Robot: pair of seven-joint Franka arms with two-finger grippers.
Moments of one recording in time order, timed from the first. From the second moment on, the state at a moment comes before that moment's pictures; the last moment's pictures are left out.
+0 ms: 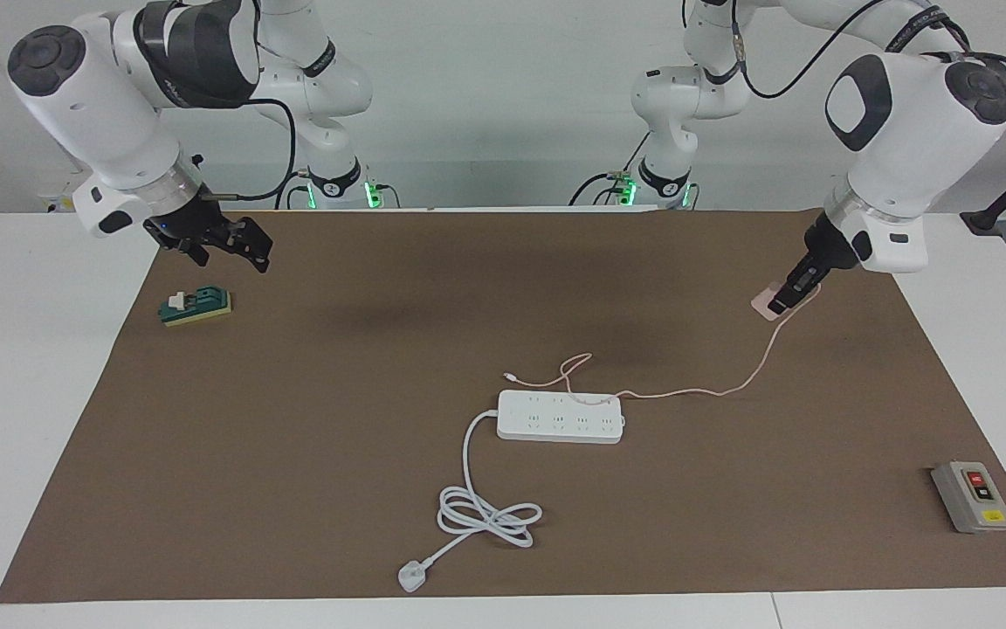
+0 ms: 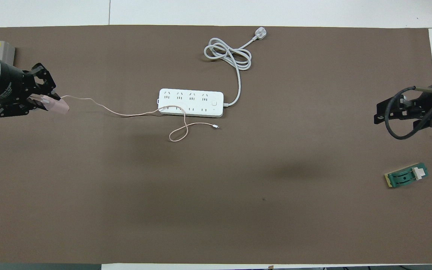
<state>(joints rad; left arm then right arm) -0.04 0.13 -0.03 -1.58 -0.08 1.70 -0.77 0.07 0.03 -0.10 -1.66 0.07 1.55 0.13</state>
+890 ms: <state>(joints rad) -0.04 0.19 -0.03 -1.54 -0.07 1.73 -1.28 0.10 -0.05 -0.13 -1.76 0.01 1.64 0.06</state>
